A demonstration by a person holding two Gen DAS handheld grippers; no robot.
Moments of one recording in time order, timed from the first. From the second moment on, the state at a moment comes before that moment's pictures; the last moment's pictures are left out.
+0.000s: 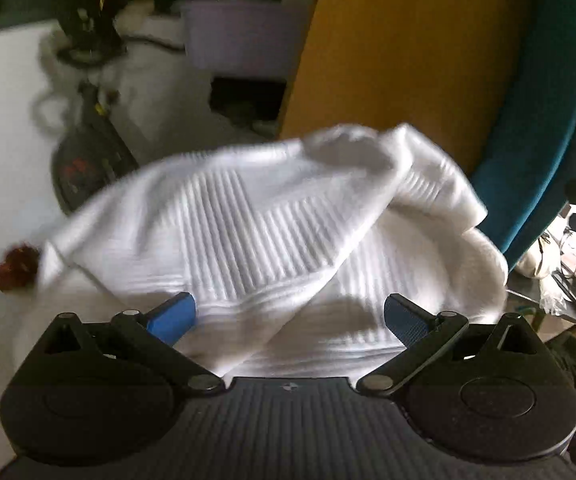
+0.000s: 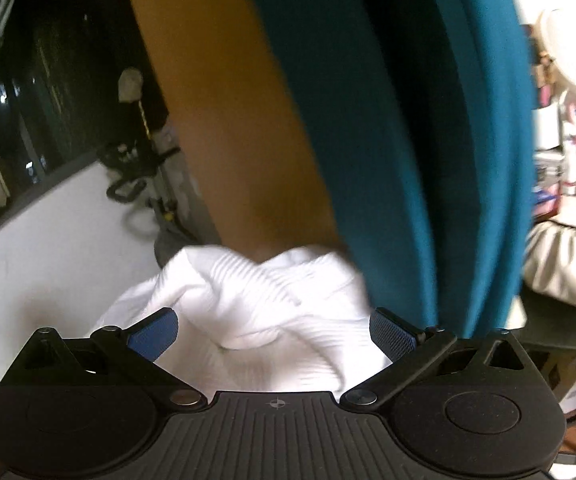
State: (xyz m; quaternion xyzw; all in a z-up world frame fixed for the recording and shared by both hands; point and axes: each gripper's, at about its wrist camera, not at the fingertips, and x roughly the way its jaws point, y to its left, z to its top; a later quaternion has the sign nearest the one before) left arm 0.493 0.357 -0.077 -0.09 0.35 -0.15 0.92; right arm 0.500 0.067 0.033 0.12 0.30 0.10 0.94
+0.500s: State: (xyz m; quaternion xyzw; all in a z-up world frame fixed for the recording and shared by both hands) left arm 0.514 0.386 -0.108 -0.17 0.38 -0.24 0.88; right arm 0.529 0.120 -0.064 0.11 0.38 0.11 0.91
